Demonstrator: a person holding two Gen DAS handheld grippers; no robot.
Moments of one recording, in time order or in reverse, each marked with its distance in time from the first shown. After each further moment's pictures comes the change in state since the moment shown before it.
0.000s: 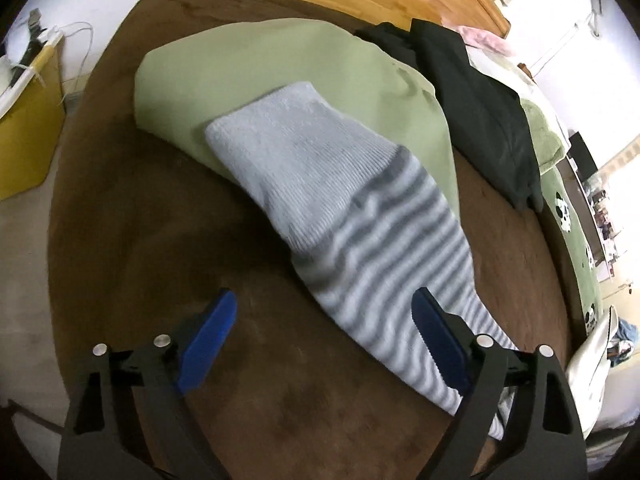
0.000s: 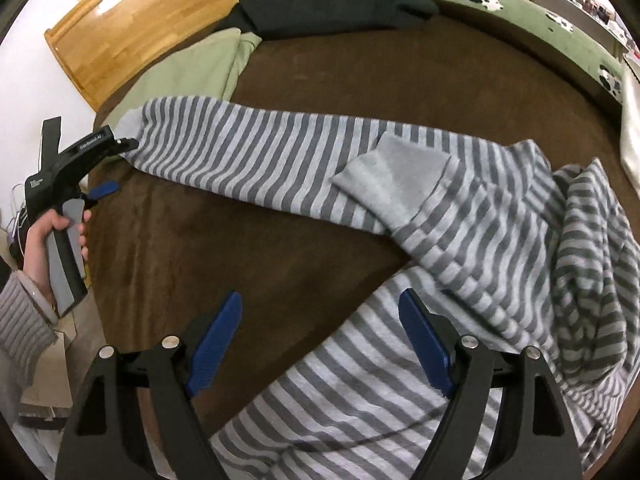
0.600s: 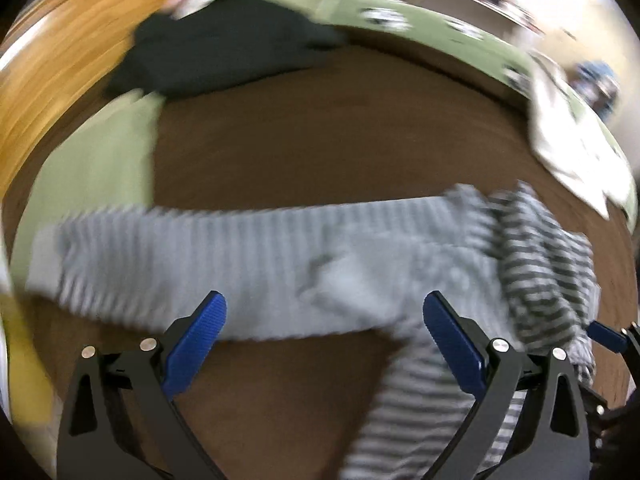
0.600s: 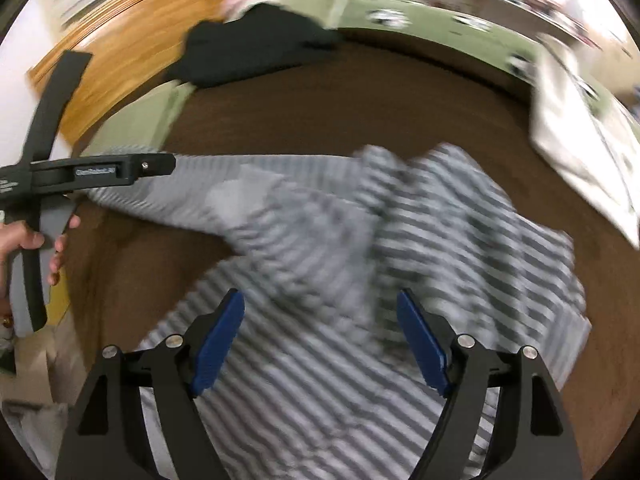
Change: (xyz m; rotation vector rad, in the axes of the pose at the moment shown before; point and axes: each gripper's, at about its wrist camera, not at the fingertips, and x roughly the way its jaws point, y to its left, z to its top) left arm -0.048 -0.274 -0.130 0.709 0.178 0.019; right arm -0.088 -0.113 -0.028 -0.015 -0.120 -0.053
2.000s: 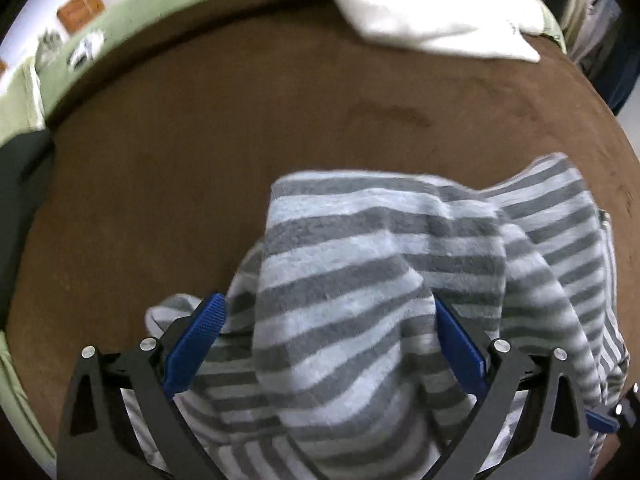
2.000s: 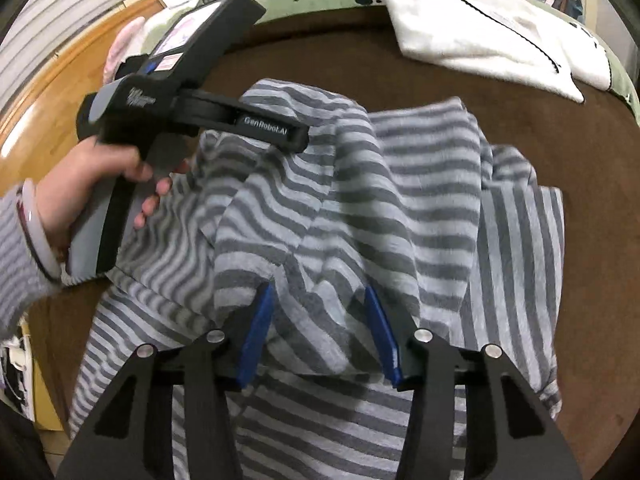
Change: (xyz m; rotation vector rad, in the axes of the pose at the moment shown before) left arm 0.170 -0.330 0.054 0.690 0.134 -0.199; right arm 0.023 -0.150 -0.098 0.477 -0.074 -0.157
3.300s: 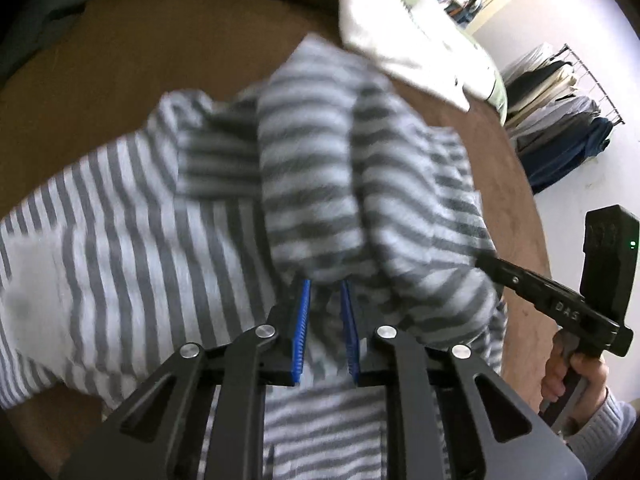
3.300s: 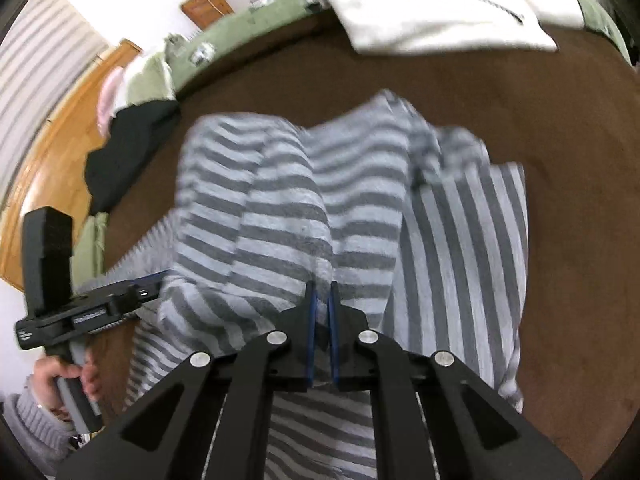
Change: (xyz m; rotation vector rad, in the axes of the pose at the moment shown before) left arm -0.075 -0.005 -0.134 -0.300 -0.053 -0.390; right arm -0.025 -0.069 0.019 0.194 0.037 0.110
